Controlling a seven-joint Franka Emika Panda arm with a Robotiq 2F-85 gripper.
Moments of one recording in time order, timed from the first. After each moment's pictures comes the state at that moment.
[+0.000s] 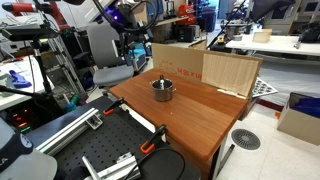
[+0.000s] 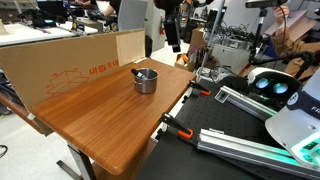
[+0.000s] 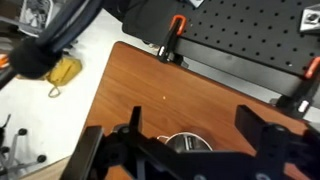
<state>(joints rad) 0.07 -0.10 0.22 -2.46 -0.51 2.02 0.18</state>
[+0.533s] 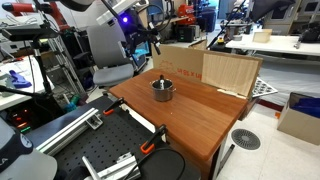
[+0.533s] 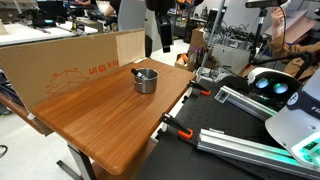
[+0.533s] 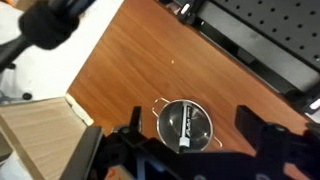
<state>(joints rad) 0.07 -0.08 0.18 -2.48 -0.61 2.23 -0.04</state>
